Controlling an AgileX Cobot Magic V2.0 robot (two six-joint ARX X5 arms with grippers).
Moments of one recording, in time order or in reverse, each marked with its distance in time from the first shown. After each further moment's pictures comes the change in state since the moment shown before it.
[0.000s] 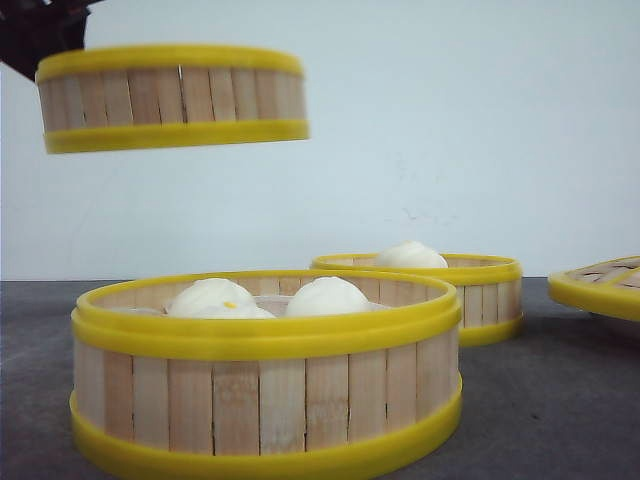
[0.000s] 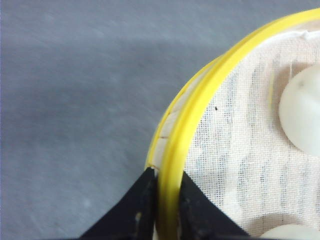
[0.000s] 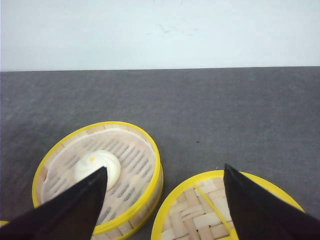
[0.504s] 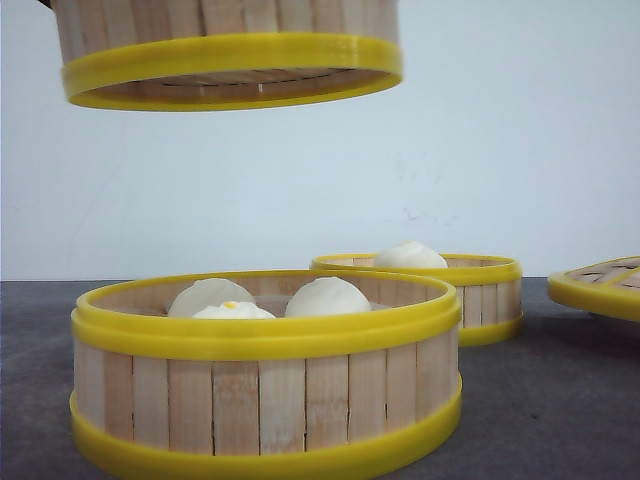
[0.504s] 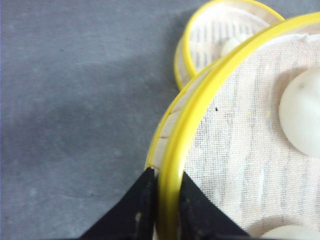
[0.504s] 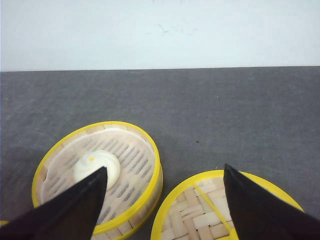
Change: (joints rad) left arm -0.222 -0.087 -0.023 -0.065 -0.030 0.013; right arm 0.000 0.000 0.000 -0.001 0.000 0.000
